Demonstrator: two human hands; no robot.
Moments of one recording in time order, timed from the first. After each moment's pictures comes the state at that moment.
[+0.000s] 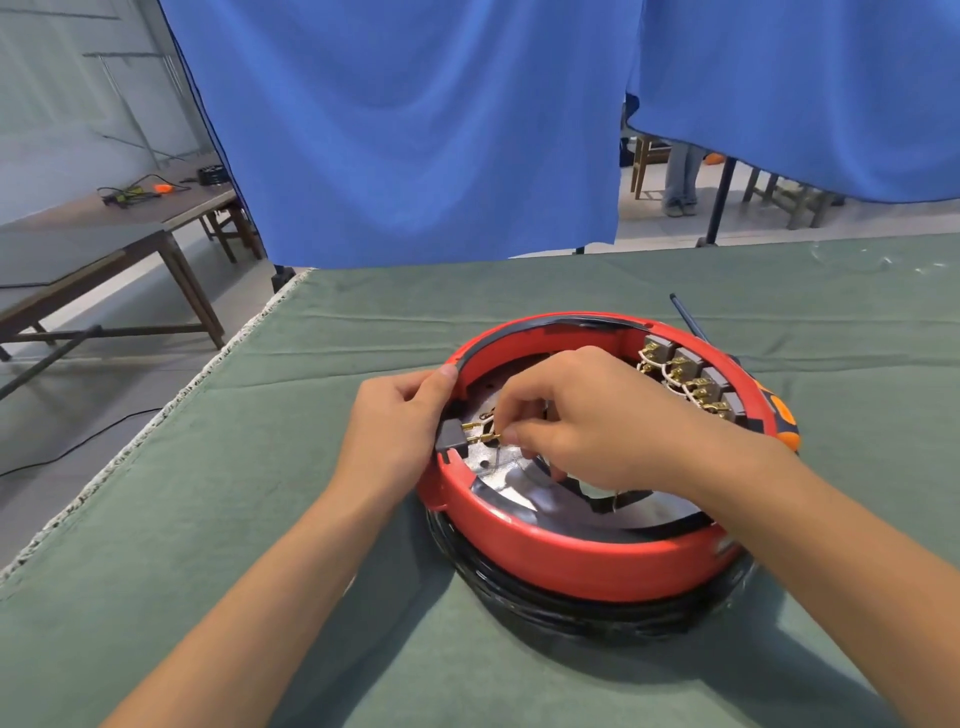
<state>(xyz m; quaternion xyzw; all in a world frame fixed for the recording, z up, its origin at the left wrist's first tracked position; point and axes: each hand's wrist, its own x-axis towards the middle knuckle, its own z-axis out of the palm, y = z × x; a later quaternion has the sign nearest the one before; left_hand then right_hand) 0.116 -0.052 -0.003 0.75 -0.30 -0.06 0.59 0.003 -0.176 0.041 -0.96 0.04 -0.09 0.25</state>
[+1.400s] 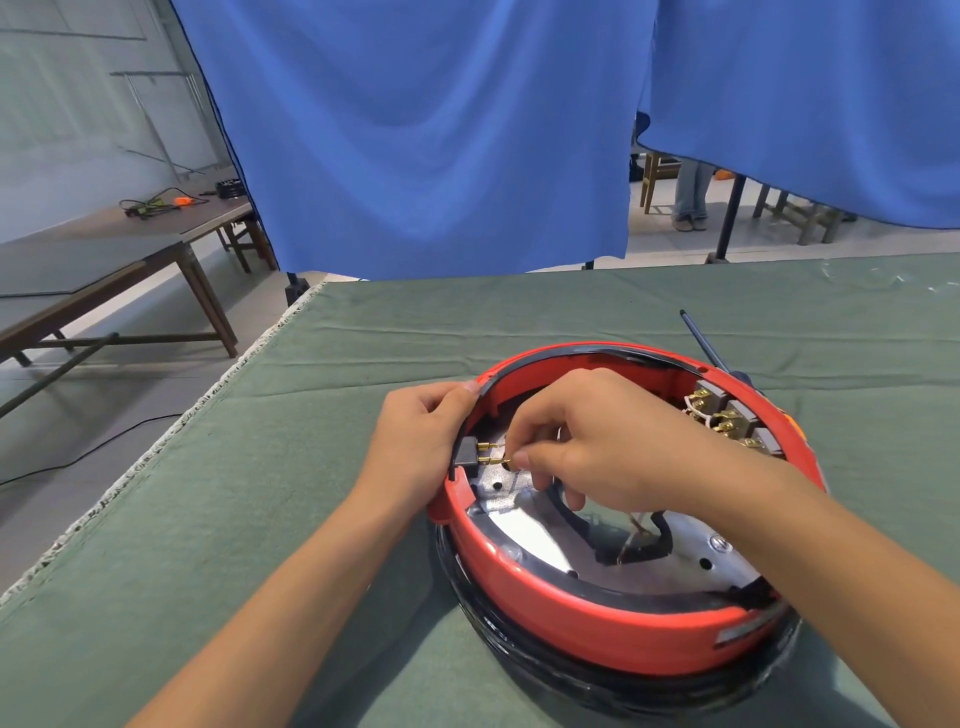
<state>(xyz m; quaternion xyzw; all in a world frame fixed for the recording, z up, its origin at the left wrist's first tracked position) 0.112 -0.054 0.001 0.73 -0.30 -0.11 0.61 0.002 -0.173 0.041 -0.95 0.06 -0.04 0.30</state>
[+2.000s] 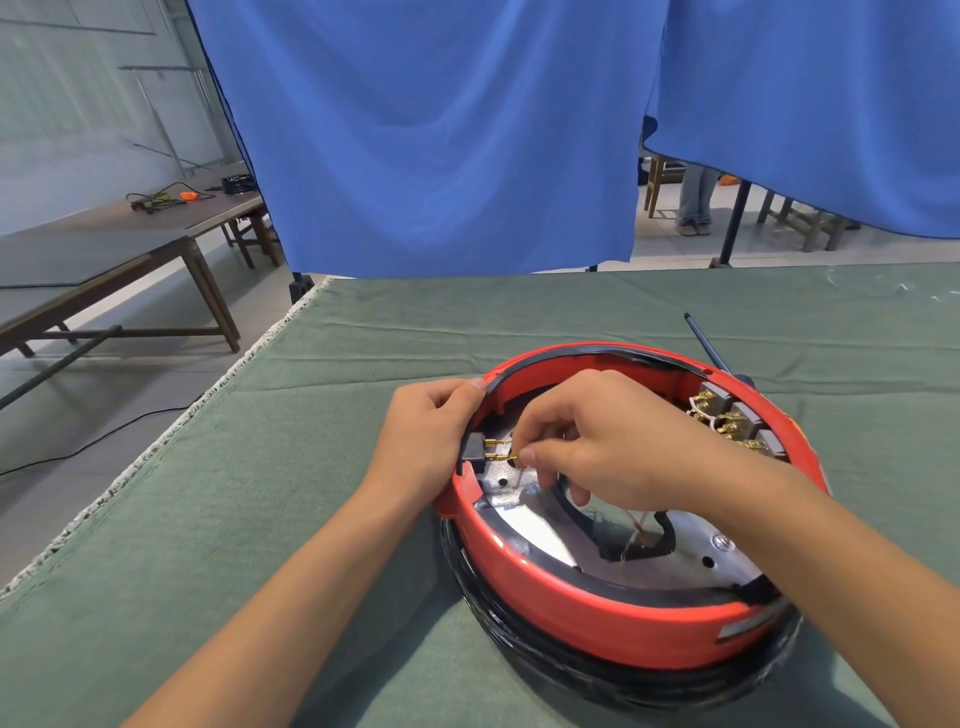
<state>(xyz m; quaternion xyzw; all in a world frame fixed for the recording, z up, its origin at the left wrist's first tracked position) 0.112 -0.055 0.002 0.73 -0.31 -0.10 0.60 0.001 -0.172 0.040 -0.95 0.06 -0.04 0.31</state>
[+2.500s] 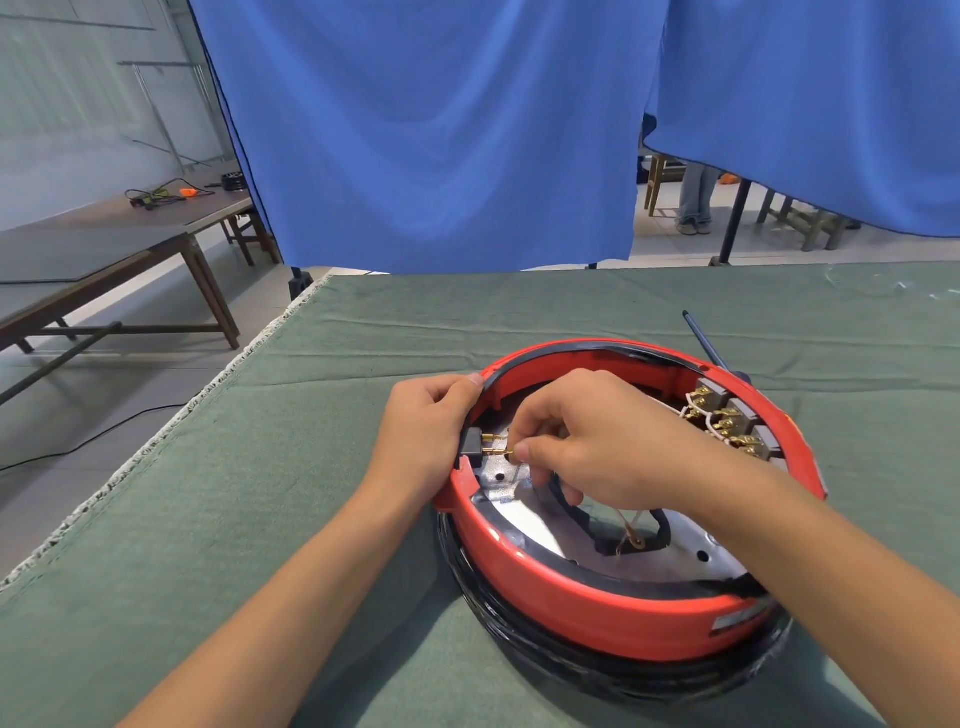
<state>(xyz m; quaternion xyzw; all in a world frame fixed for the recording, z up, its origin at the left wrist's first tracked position) 0.112 -0.057 -0.001 0.73 -0.30 -0.09 0.61 0.002 -0.167 0.038 -0.95 0.08 -0.04 0.31</state>
